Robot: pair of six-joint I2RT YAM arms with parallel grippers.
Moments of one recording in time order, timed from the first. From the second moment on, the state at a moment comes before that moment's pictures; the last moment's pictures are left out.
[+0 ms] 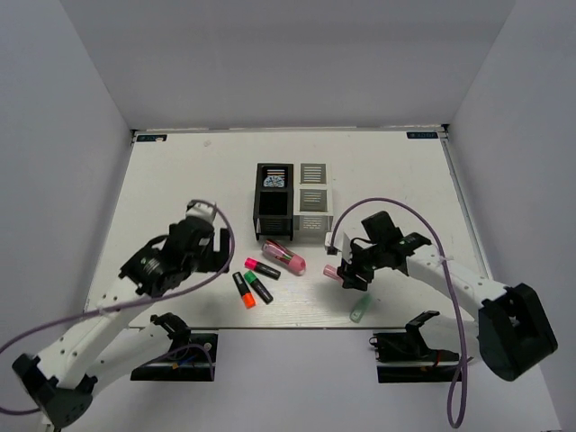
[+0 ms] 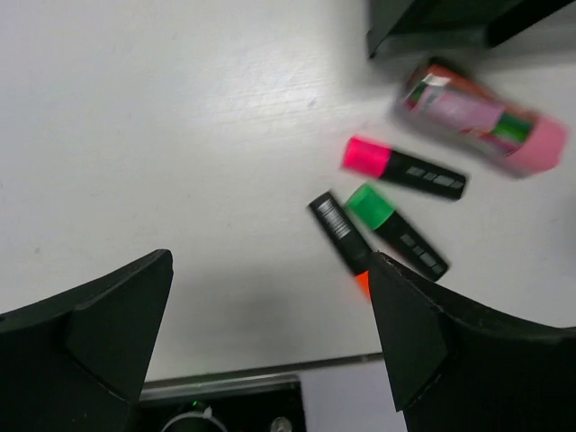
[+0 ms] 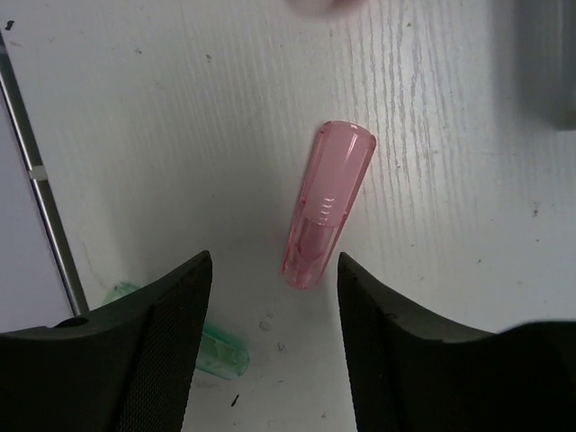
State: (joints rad) left arm -0.68 0.86 0.92 -0.92 -0.35 -0.40; right arm 0.55 1.14 0.62 -0.56 -0.56 -0.73
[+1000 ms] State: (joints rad) left arm -0.56 0.48 0.61 -0.88 -0.27 -0.42; right arm 0.71 1.42 0.66 -0.33 -0.35 -0.65
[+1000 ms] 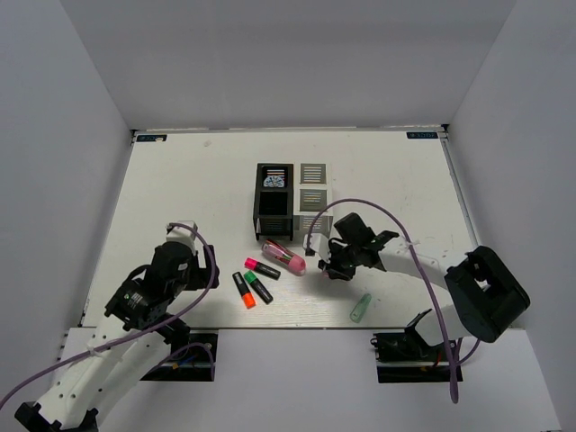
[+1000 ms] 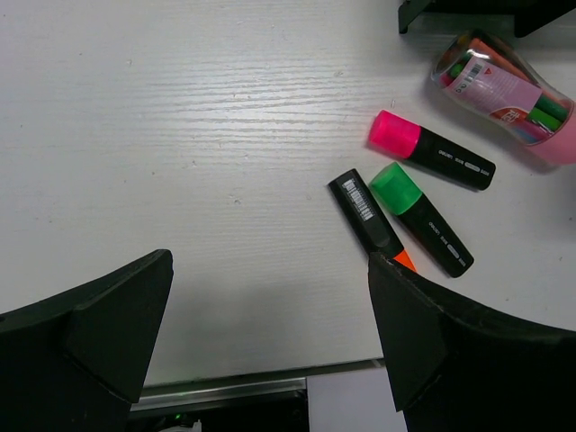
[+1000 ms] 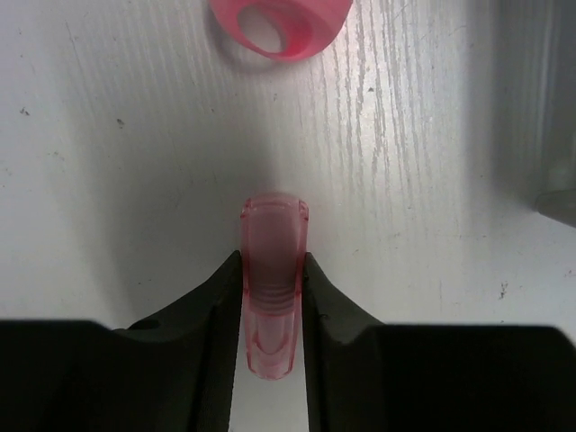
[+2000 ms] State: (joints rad) left arm -0.55 0.55 0.60 -0.83 -0.22 -0.37; right arm 0.70 1.53 1.22 -0.28 -0.27 -0.61
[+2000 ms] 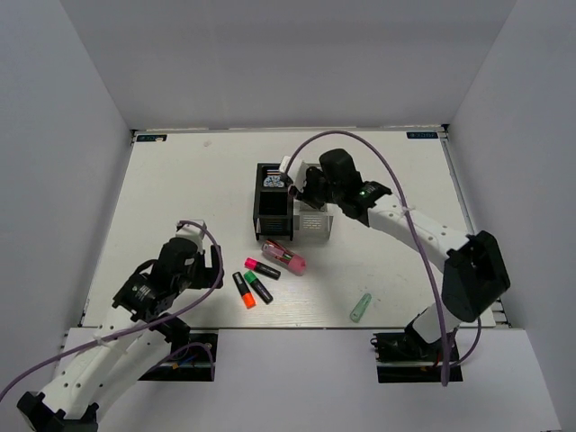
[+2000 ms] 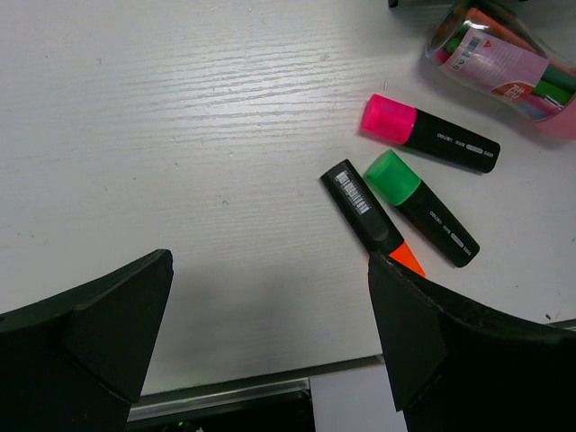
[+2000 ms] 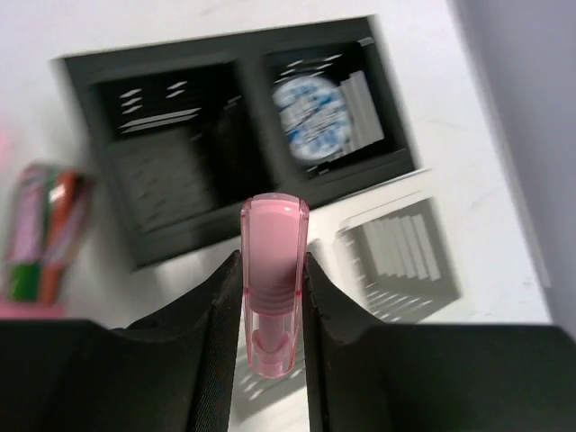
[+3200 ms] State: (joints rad) left arm -0.55 0.55 0.57 -0.83 -0.19 -0.36; right arm 0.43 1.86 1.31 0.27 -0.56 -0.34
